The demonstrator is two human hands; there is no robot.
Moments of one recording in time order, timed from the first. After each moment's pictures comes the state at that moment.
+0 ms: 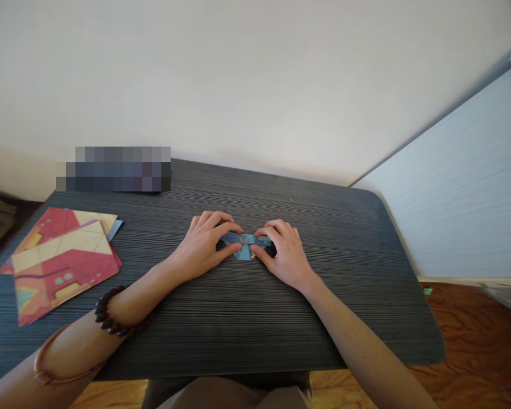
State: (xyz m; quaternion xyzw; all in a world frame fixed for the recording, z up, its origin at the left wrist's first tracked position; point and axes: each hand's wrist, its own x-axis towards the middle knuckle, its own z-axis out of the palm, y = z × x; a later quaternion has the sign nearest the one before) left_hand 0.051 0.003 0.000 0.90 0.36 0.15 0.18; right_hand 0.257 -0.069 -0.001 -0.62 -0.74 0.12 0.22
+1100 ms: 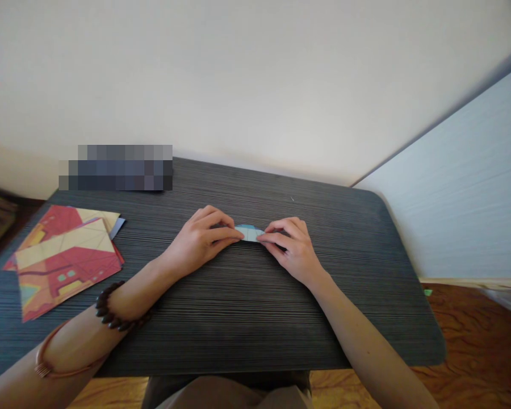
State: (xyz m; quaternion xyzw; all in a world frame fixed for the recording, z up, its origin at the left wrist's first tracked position) left_hand 0.041 0.014 0.000 0.92 0.24 0.28 0.15; right_hand 0.272 -0.064 0.000 -0.51 -0.79 0.06 0.33
